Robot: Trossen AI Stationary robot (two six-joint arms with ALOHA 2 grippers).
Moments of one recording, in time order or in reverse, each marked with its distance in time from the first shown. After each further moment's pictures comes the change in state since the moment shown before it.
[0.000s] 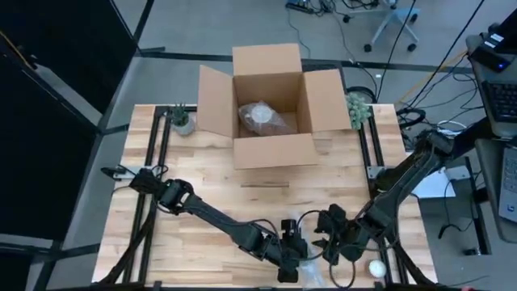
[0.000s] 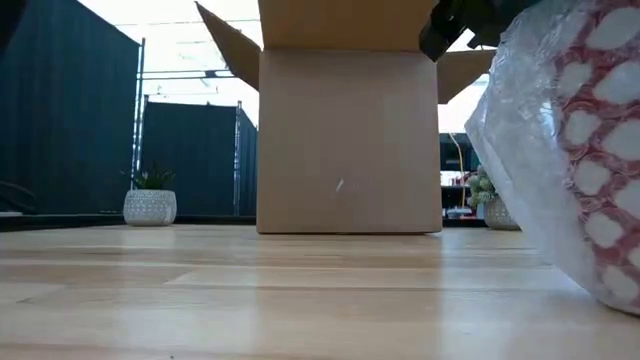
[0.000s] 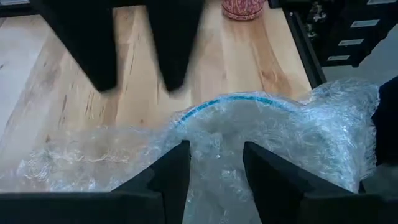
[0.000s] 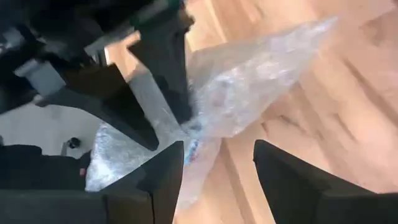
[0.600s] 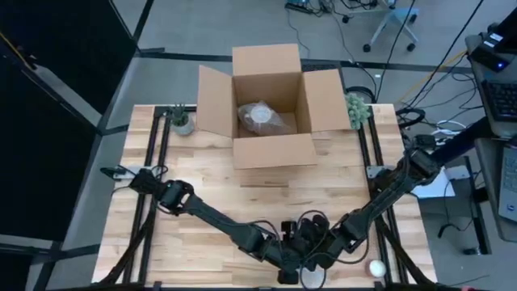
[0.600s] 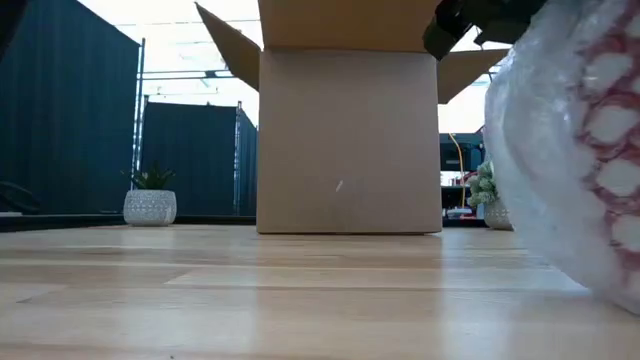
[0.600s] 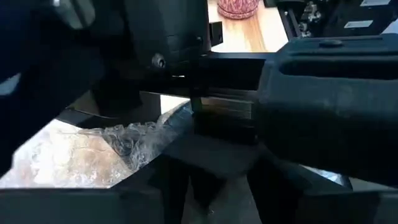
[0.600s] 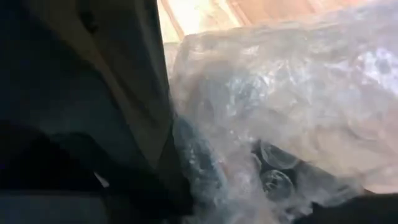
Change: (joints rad) left arm -0.005 -0.016 0.037 -0.041 0.006 -0.011; right arm -0.068 0.283 0.014 0.167 -0.068 0.056
